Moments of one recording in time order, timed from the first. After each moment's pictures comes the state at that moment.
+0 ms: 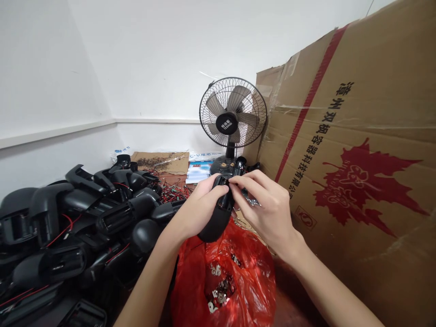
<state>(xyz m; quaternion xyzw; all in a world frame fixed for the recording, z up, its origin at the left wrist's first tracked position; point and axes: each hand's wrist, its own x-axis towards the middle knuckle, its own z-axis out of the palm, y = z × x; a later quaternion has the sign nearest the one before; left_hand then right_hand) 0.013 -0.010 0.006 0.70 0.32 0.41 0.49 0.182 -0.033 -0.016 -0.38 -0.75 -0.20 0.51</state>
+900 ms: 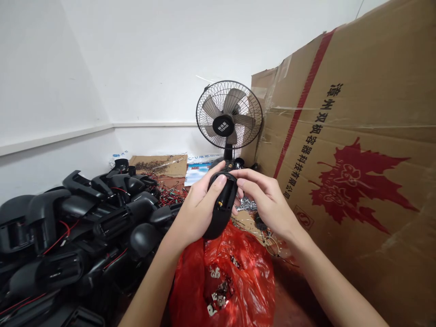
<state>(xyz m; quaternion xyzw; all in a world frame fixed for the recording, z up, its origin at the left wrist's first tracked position) 0.020 -0.018 0.005 0.66 0.26 0.46 0.53 0.191 -0.032 0.000 -0.33 -0.66 0.35 0.58</state>
